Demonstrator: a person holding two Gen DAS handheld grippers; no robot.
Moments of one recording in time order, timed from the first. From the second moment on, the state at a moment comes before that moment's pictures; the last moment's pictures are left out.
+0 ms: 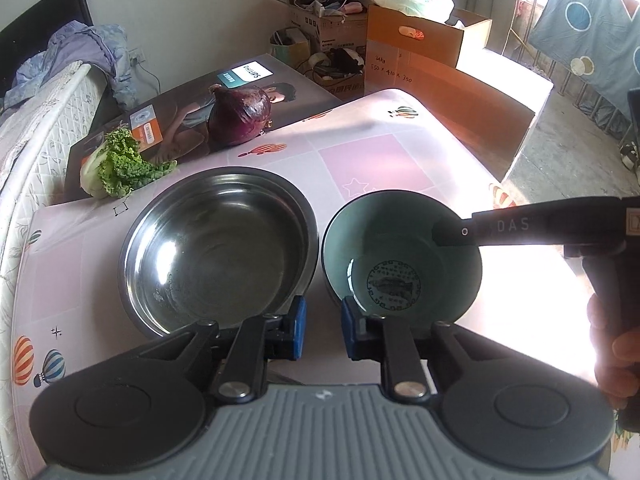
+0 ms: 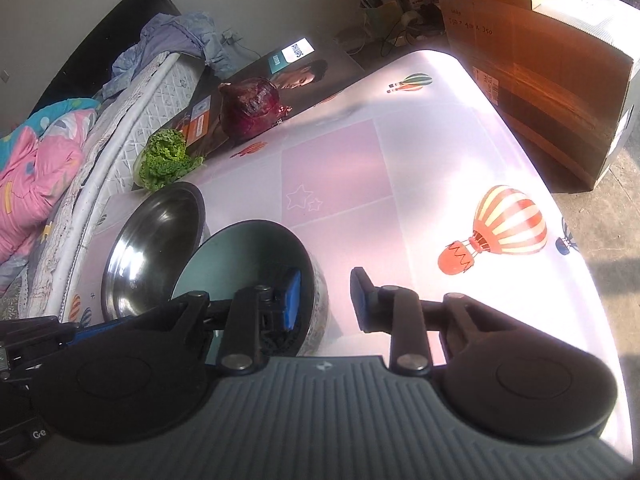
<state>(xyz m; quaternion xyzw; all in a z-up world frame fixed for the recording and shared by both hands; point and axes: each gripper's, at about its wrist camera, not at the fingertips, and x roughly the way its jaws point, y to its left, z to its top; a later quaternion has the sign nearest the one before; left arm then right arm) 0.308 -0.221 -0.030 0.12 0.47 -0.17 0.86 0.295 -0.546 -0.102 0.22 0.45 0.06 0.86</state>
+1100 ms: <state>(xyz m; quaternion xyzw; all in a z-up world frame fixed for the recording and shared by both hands) 0.310 -0.240 -0.035 0.13 0.48 -0.17 0.85 0.268 -0.544 -0.104 0.16 0.48 0.10 0.86</state>
